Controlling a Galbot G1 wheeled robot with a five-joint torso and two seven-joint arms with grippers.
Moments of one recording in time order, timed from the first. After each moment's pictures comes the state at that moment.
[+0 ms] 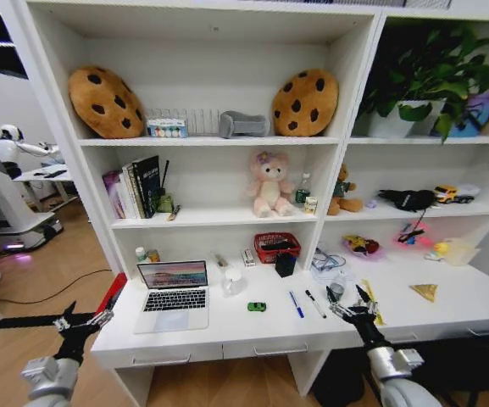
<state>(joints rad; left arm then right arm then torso) 1.69 -1.26 -0.95 -2.01 -0.43 -0.03 0.01 -1.64 1.18 0.78 1.92 0.48 0.27 -0.14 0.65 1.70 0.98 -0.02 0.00</state>
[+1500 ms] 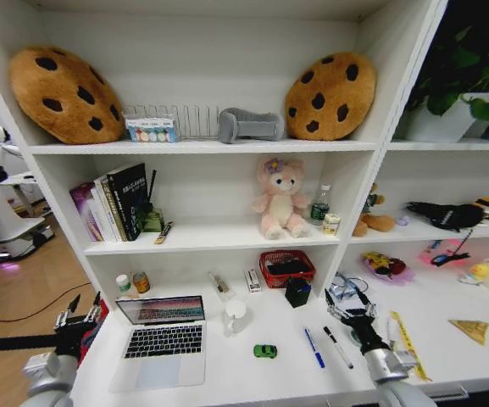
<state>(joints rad) 1.67 -1.26 -0.96 -2.02 -0.36 -0.02 -0.05 -1.64 1.19 0.76 1.91 0.40 0.26 -0.10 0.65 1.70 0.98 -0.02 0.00</state>
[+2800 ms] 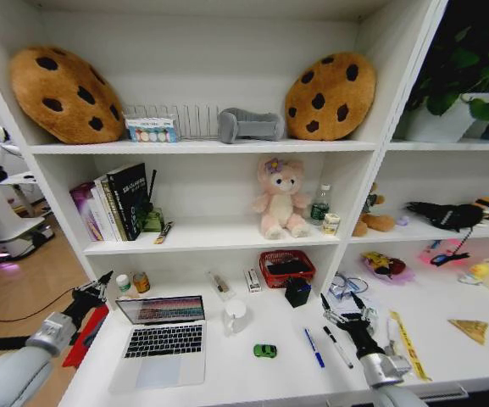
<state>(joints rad) 1.71 -0.66 -0.86 -1.98 -0.32 0.00 0.00 -1.65 1.21 0.74 1.89 0.38 0.29 -0.11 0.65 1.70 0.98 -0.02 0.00</state>
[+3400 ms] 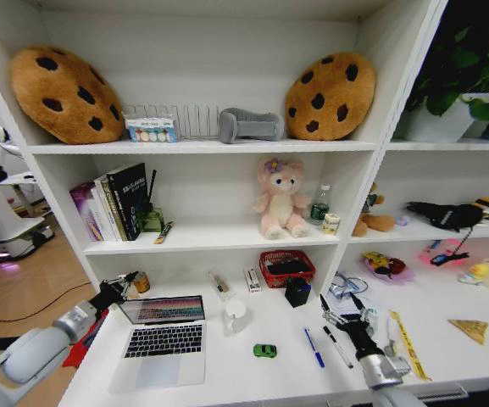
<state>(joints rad) 1.61 -0.35 -0.63 -1.95 -0.39 0.02 0.03 -1.66 1.23 0.74 1.90 0.37 0.29 -0.11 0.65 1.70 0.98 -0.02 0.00</state>
